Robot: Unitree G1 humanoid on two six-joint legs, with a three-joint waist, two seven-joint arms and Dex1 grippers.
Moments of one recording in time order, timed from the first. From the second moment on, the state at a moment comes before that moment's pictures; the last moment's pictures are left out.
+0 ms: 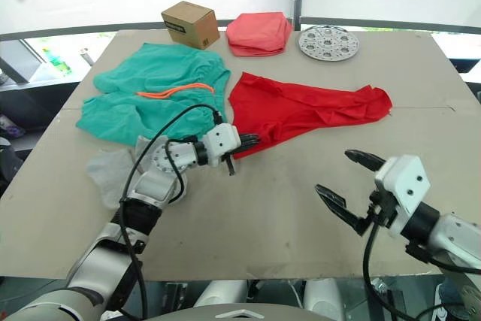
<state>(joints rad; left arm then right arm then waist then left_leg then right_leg) -0.52 0.46 -0.23 0.34 -0.05 -0.25 -0.91 0.24 -0.70 -0.31 -0.91 0.66 0.61 0.51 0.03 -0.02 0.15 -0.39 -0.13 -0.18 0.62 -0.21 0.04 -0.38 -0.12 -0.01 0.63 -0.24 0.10</state>
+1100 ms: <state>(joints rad) 0.04 0.86 0.04 -0.29 -0.46 0.26 -1.19 -0.42 -1.02 0.36 -0.59 0.24 1.01 0.57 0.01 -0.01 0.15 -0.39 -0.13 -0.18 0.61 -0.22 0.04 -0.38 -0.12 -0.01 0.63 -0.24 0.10</state>
